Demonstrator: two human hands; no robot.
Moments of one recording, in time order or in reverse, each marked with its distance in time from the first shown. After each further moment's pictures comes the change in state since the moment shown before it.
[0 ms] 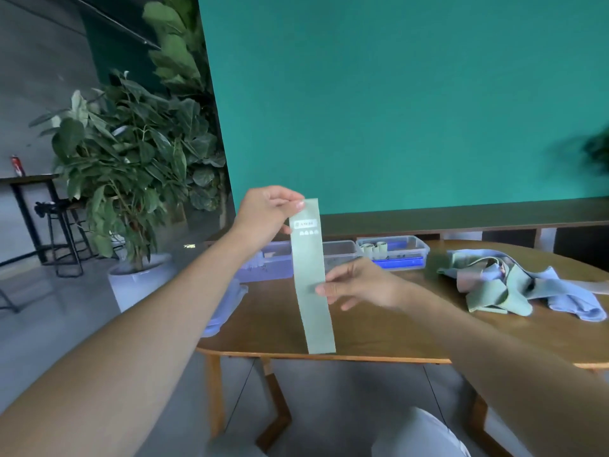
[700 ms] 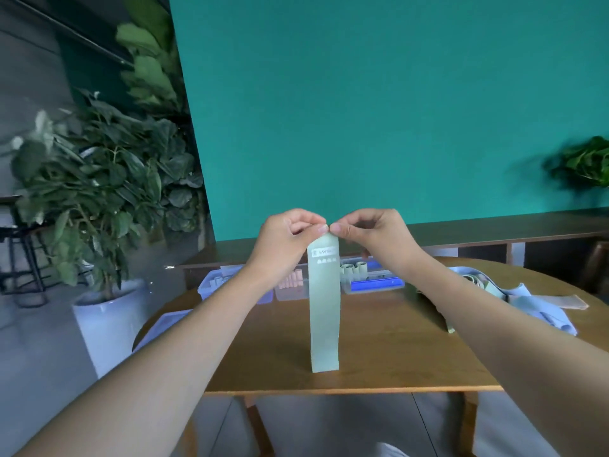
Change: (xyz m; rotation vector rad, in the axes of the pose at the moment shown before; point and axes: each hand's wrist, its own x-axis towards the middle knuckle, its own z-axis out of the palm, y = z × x) left_hand 0.002 0.014 0.066 -0.121 -0.113 0.157; right_hand -0.005 -0.047 -0.080 0.030 0.542 -0.351
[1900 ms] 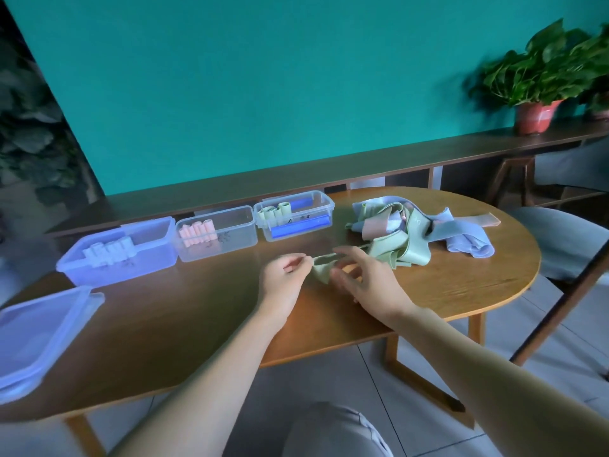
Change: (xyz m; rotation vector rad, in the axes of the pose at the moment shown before) left_hand -0.026 -0.184 0.204 -0.146 0.017 -0.485; right_hand -0.112 0.201 -0.068 -0.458 0.064 0.267
